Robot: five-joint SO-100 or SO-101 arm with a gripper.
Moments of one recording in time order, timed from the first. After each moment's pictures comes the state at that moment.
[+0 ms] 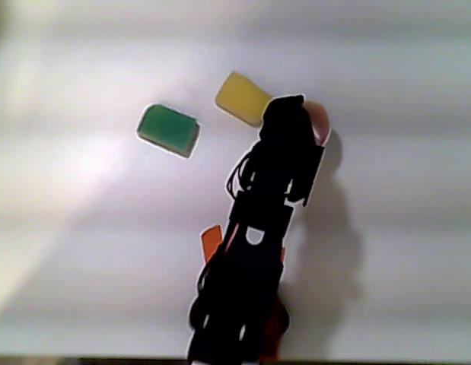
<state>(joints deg) 19.4 145.2 125.8 59.3 -41.0</state>
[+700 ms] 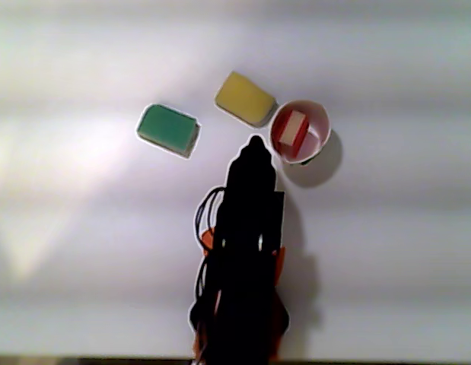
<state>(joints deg) 6.9 186.4 160.1 62.6 -8.1</state>
